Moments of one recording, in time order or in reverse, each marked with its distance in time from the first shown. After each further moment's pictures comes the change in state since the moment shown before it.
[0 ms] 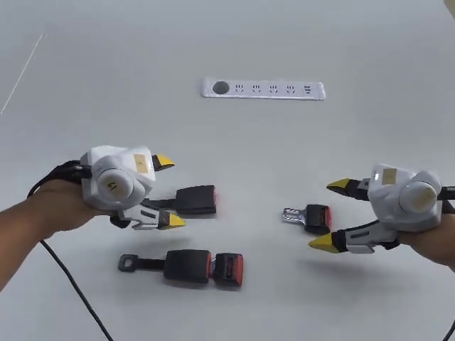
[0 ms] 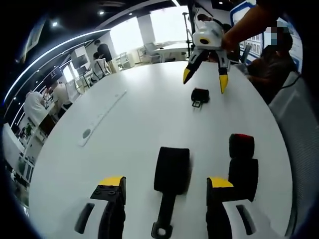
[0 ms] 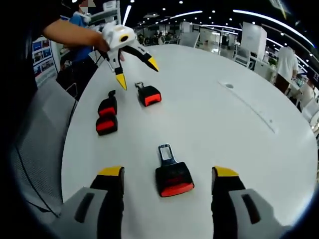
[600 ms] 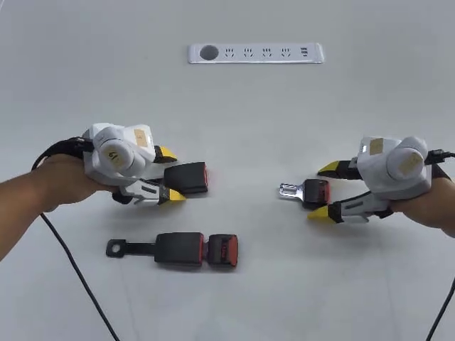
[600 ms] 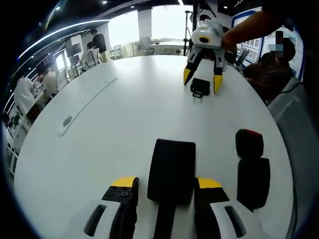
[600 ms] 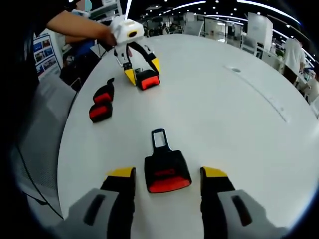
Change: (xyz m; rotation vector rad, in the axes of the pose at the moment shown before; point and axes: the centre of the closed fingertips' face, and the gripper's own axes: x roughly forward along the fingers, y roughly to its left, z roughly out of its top) left arm 0.044 -0.006 -0.014 -0.069 0.013 -0.131; right arm 0.019 -0.008 -0.019 0.019 0.077 0.069
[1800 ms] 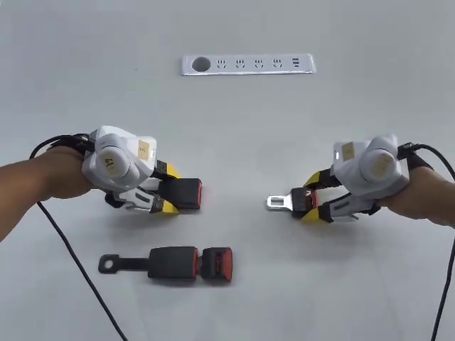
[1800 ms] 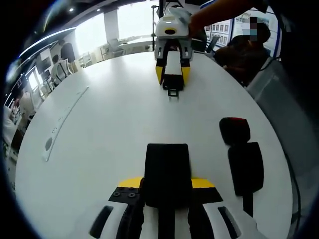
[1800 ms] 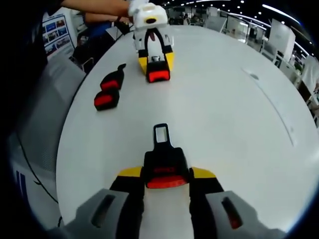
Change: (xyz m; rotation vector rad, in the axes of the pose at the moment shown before) left arm -0.002 -0.009 -0.001 0.193 0.050 -0.178; right arm 0.007 0.005 0.012 -0.164 0.102 0.075
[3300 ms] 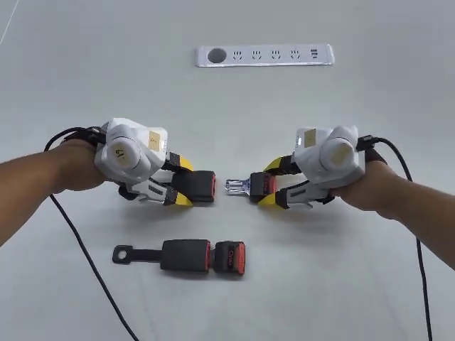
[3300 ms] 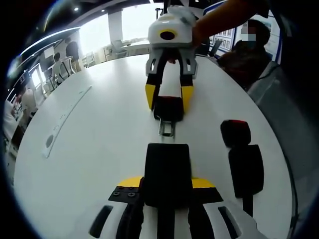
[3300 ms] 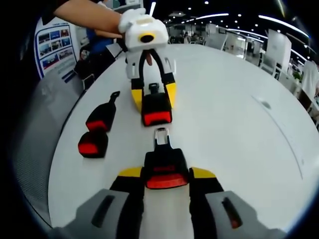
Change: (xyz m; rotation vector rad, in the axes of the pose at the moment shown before) left arm 0.002 0.000 0.001 -0.027 -0.027 0.009; right arm 0.053 0.001 0.083 -0.013 -0.186 0.002
